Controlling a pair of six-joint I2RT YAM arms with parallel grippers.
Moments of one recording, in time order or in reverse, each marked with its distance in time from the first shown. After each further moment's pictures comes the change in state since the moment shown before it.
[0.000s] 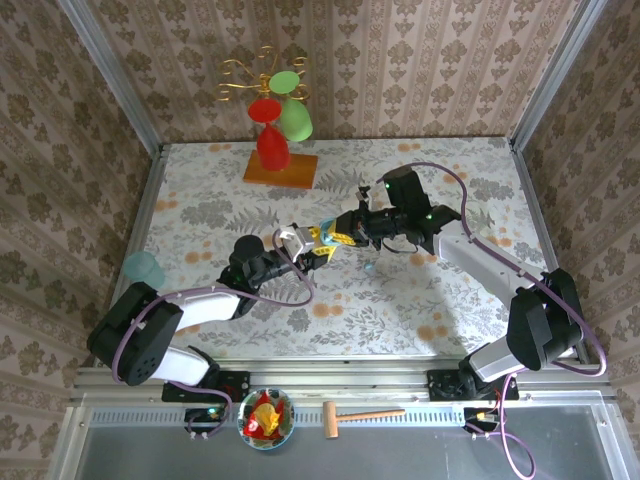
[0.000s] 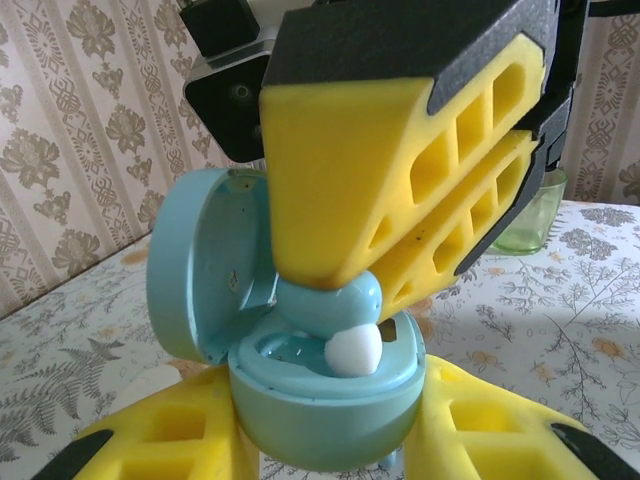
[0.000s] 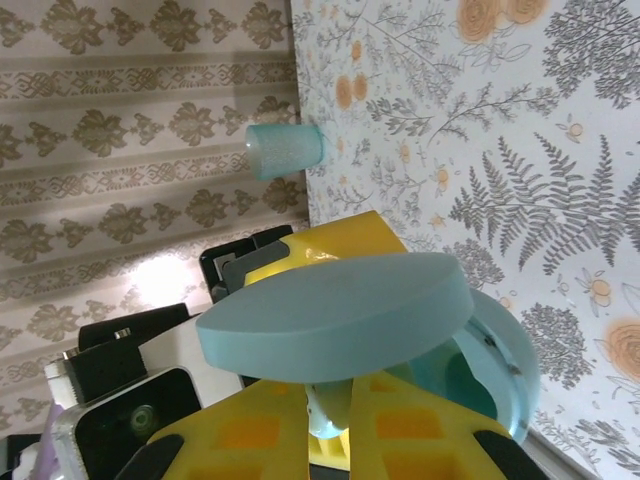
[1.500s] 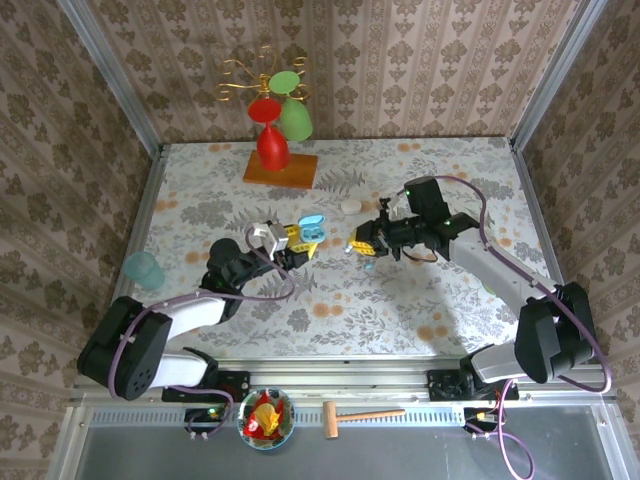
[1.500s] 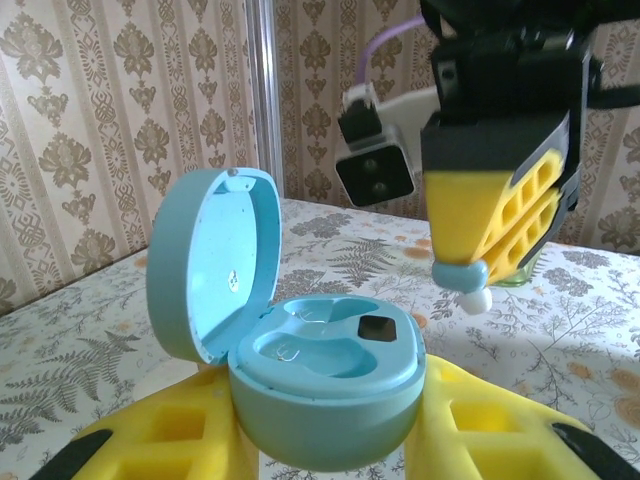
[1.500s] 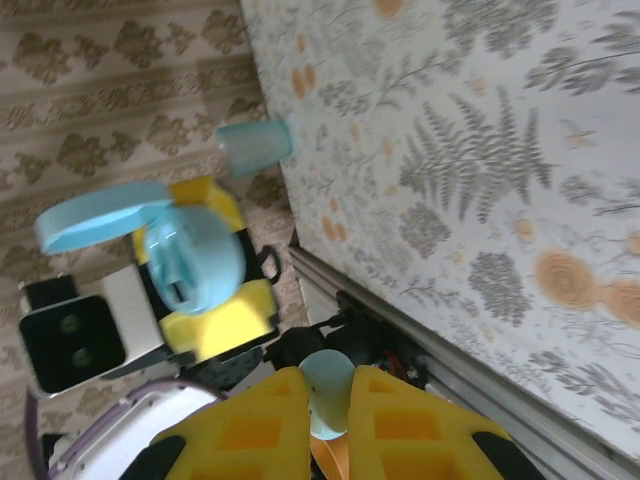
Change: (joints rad) left arm 0.146 -0.083 -0.086 0.085 0.150 -0.126; right arm -0.101 -0.089 -0.107 -0.072 -0.083 0.006
